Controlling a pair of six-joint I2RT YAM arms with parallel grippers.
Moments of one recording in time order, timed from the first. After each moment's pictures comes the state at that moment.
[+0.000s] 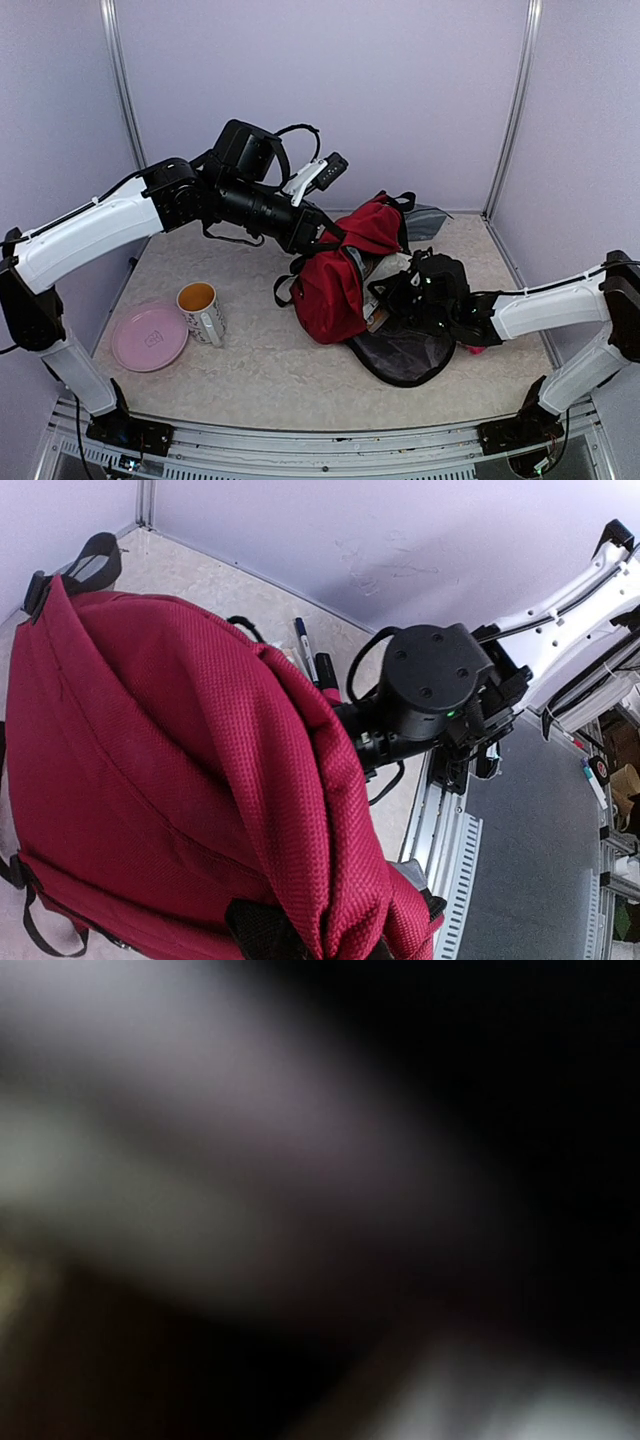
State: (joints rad) left arm -0.96 1.63 1.71 -0.63 0.39 -0.13; right arm 0.86 1.41 0.61 0.42 0.19 1.25
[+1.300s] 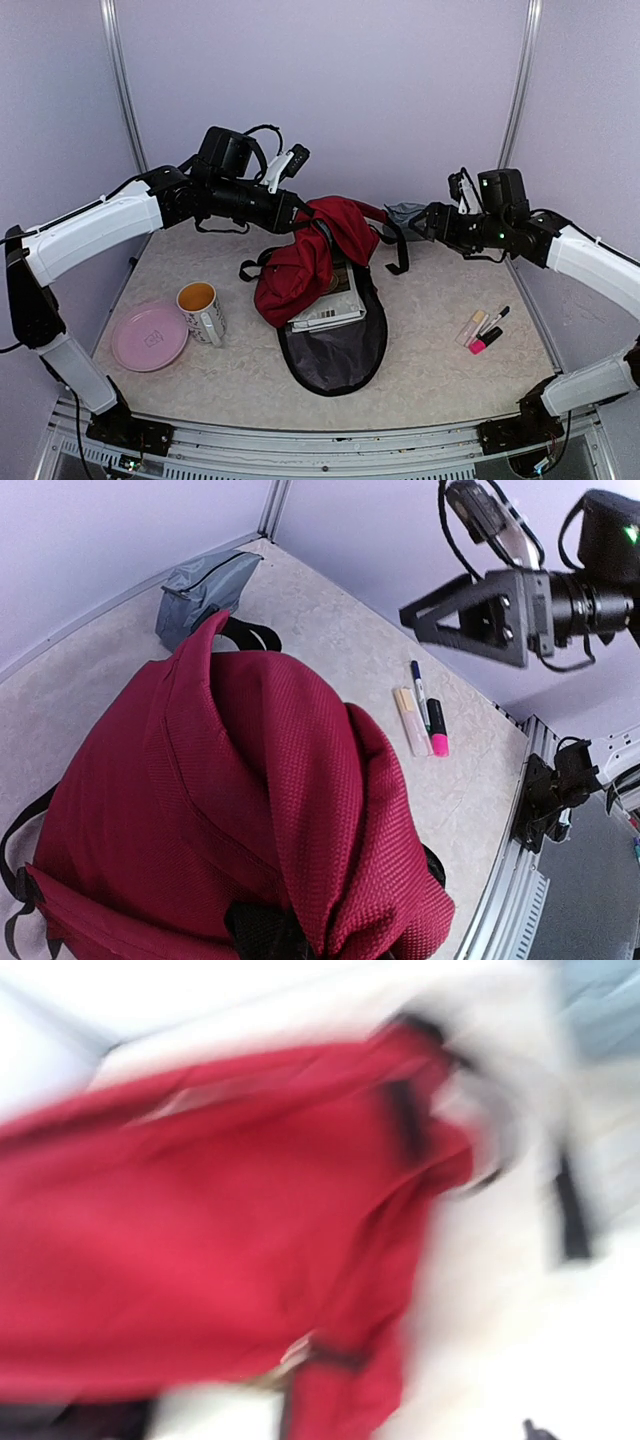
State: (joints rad) left arm -0.76 1.62 1.57 -0.47 0.34 -0.17; right arm 0.49 1.23 1.05 -0.32 -0.17 0.57
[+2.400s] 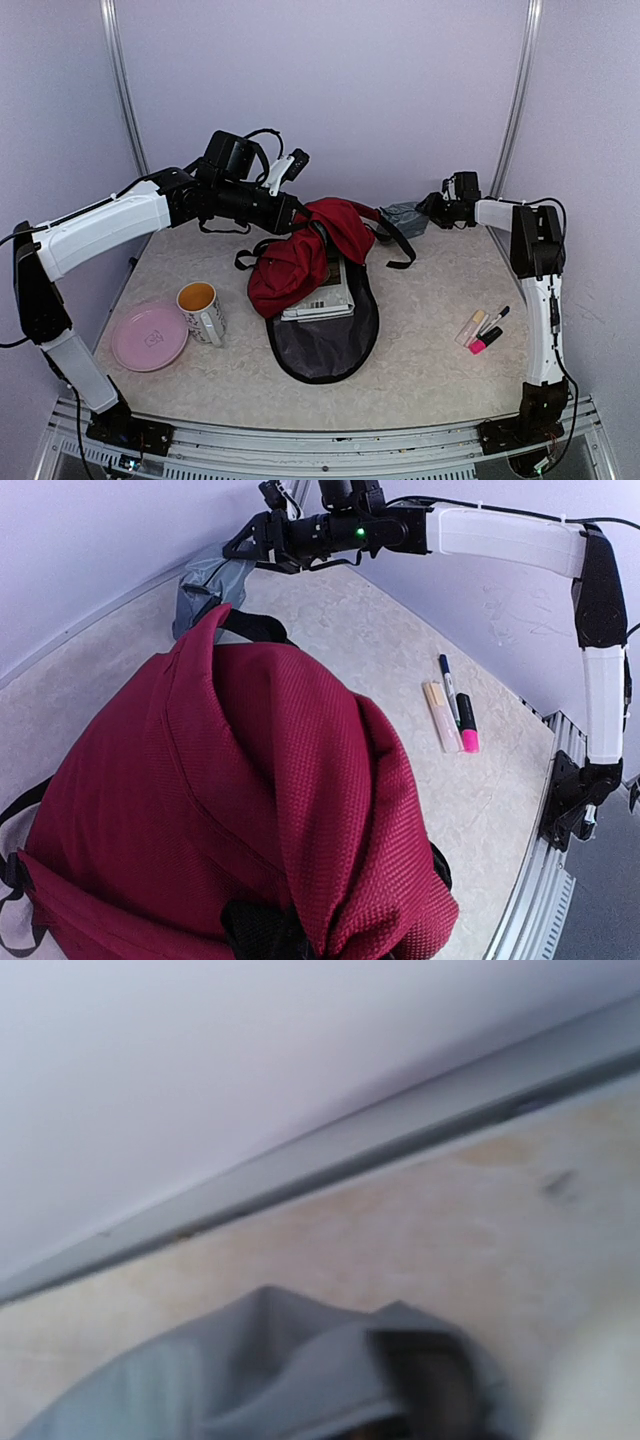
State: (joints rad) left arm -0.73 1.66 1.57 -0.46 0.32 -0.12; right arm 0.07 2.43 1.97 -0.12 -0.33 0.57
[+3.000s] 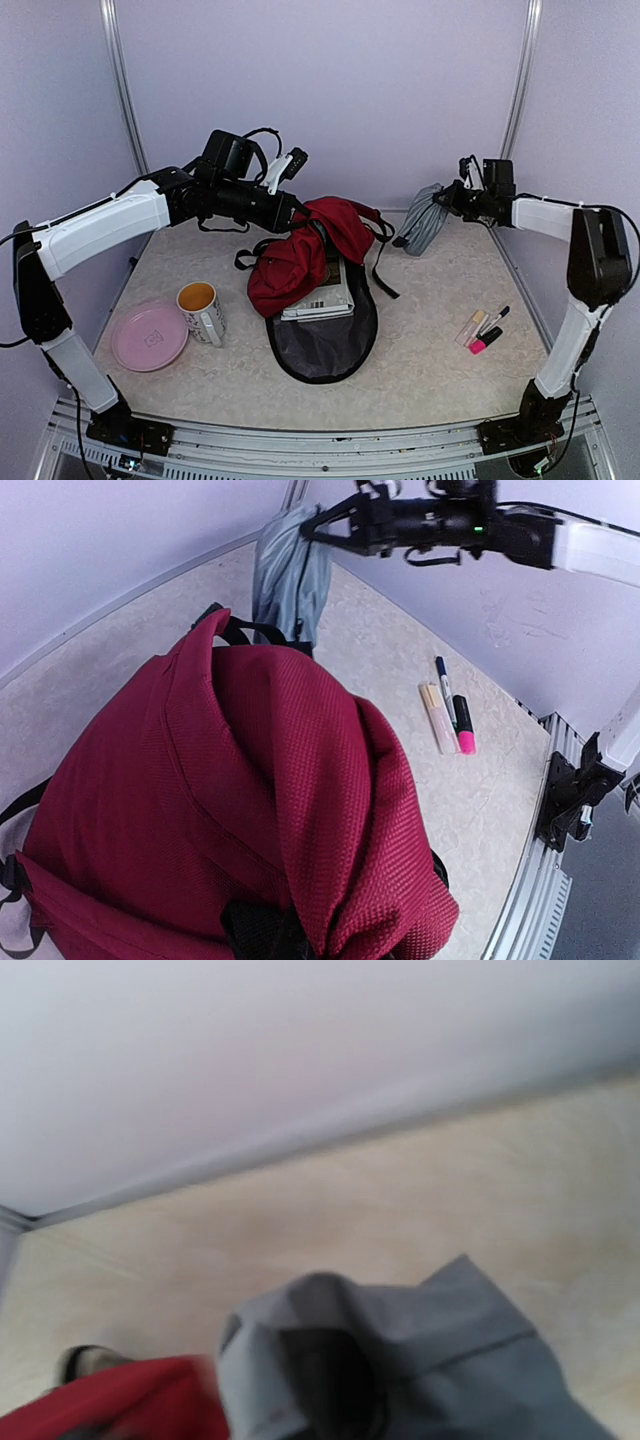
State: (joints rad) left arm -0.72 1.66 1.57 -0.46 0.34 -0.13; right arm 0.09 1.94 1.43 0.04 -0.47 0.52
